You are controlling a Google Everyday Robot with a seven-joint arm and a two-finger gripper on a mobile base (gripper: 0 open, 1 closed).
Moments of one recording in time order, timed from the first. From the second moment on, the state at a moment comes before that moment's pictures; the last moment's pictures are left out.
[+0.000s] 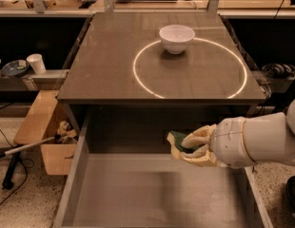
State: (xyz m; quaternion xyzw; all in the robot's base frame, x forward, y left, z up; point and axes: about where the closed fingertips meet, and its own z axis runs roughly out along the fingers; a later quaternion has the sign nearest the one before) arm 0.403 -0.107 0.799 -0.62 0.68 0.13 0.37
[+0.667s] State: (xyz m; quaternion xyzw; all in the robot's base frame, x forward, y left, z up) arm 0.410 -0.099 0.790 -0.61 0.68 0.14 0.39
